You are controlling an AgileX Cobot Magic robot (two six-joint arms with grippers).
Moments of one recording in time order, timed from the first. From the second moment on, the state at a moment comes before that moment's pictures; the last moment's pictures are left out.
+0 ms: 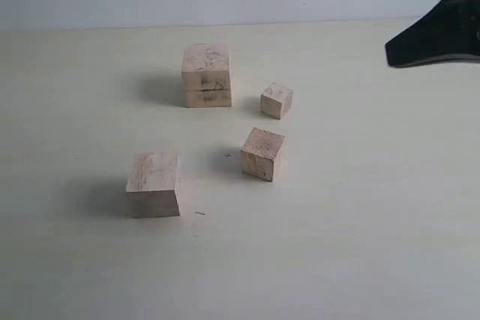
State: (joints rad) left arm 0.02 0.01 0.00 -0.01 0.39 -0.17; right arm 0.16 1.22 -0.94 0.84 1.09 -0.56
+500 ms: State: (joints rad) left arm 0.02 0.01 0.00 -0.01 0.39 -0.17; right arm 0.25 1.54 -0.98 1.12 0.95 -0.79
